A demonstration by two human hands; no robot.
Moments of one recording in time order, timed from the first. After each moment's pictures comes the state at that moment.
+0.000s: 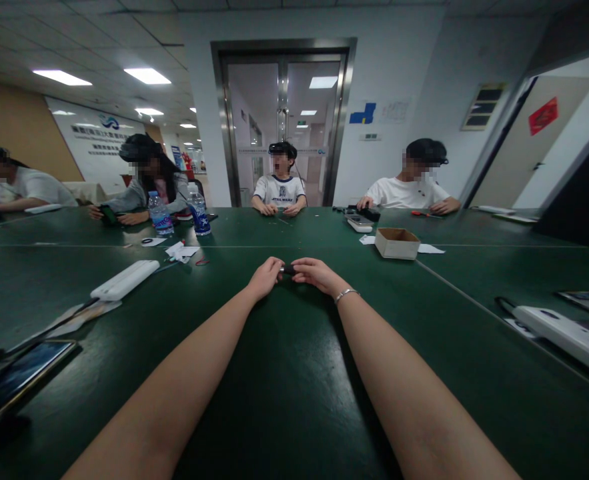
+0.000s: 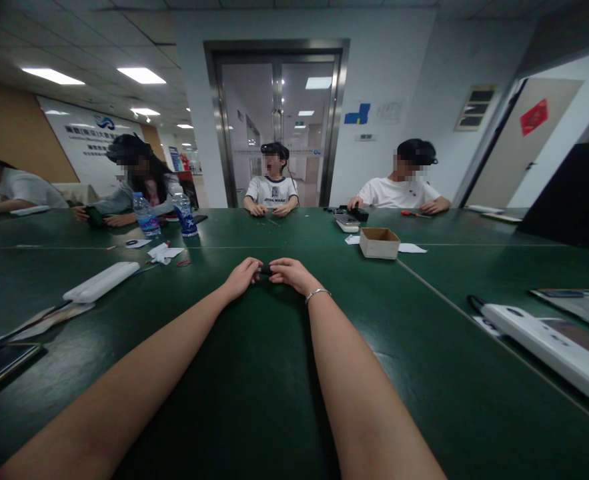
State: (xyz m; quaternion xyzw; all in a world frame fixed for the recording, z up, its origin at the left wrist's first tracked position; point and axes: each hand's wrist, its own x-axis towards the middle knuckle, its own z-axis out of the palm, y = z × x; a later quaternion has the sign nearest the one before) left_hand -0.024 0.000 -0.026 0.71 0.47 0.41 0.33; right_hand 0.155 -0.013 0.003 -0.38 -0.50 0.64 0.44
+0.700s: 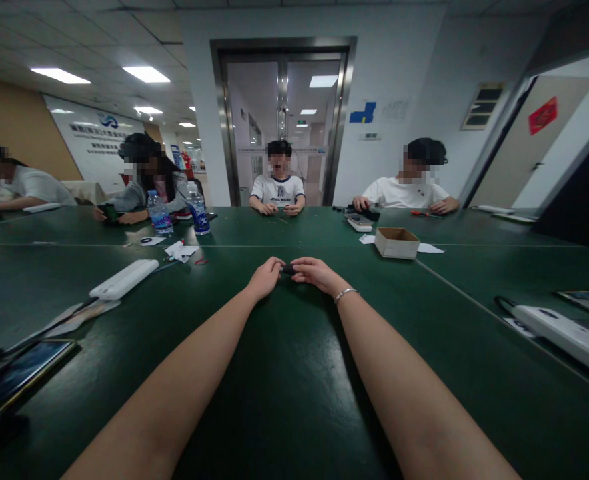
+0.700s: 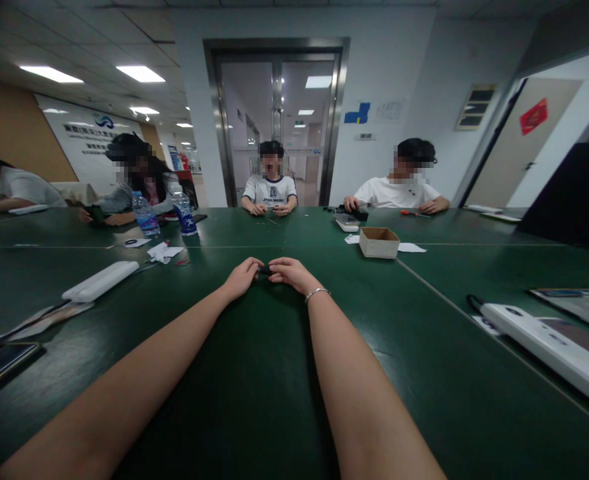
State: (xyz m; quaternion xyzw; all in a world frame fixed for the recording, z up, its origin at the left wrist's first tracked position) left_hand -0.025 -0.006 -0.019 0.73 0.49 0.39 0.28; right_hand 0.156 -0.013 0.002 -0.38 -0.51 0.64 0.44
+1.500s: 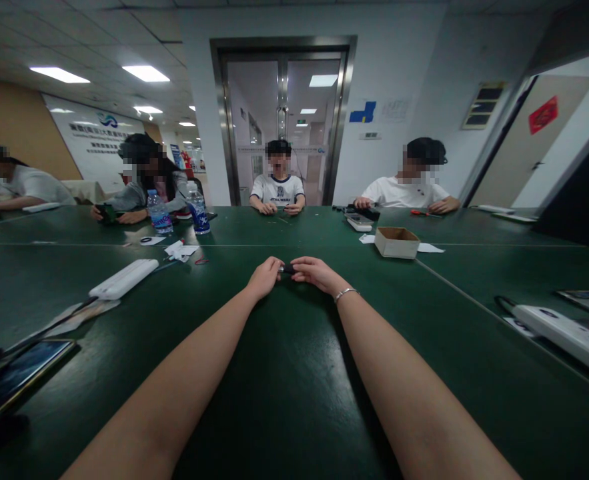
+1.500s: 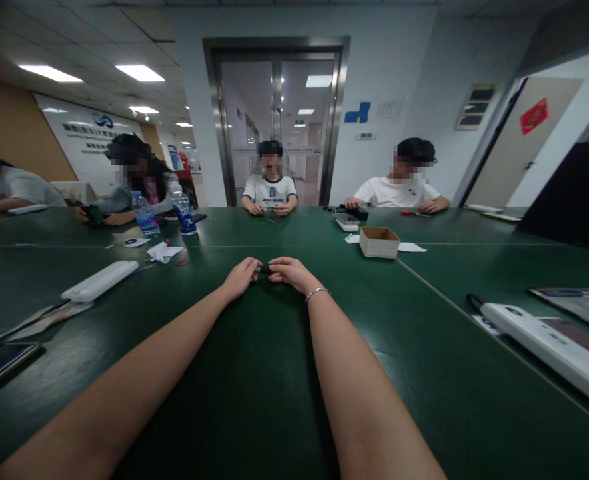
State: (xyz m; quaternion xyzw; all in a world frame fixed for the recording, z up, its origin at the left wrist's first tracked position) left_hand -0.024 -0.003 -0.023 0.71 0.49 0.41 0.29; right_hand 0.154 -0.016 0.005 -0.39 -0.50 0.64 0.44
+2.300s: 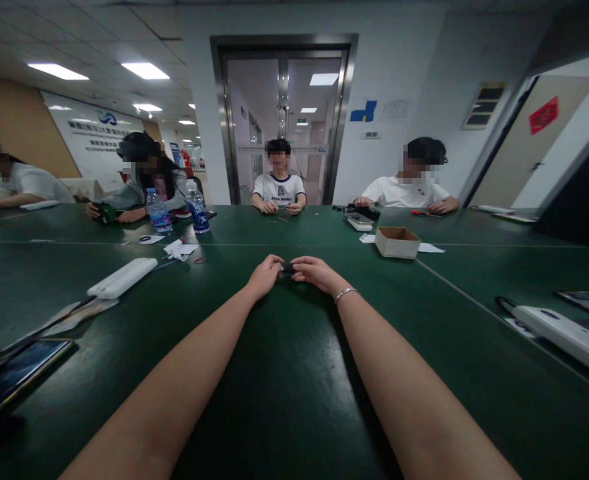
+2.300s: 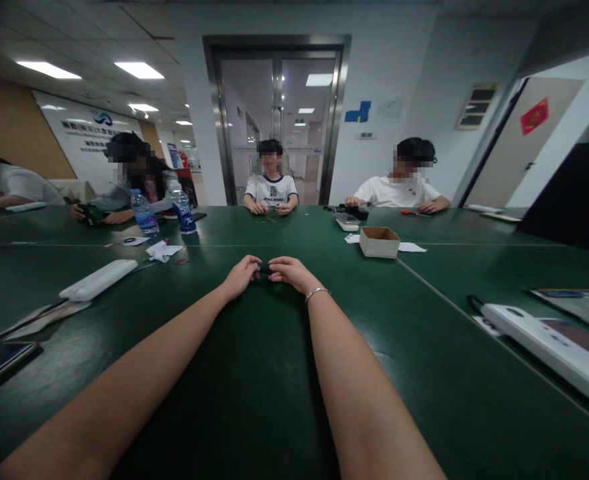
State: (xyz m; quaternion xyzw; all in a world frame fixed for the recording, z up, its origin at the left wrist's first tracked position) left_hand -0.023 -0.001 -0.024 0.71 0.47 0.42 0.31; right_hand 0.156 -0.013 0.002 -0.38 -0.51 0.64 0.44
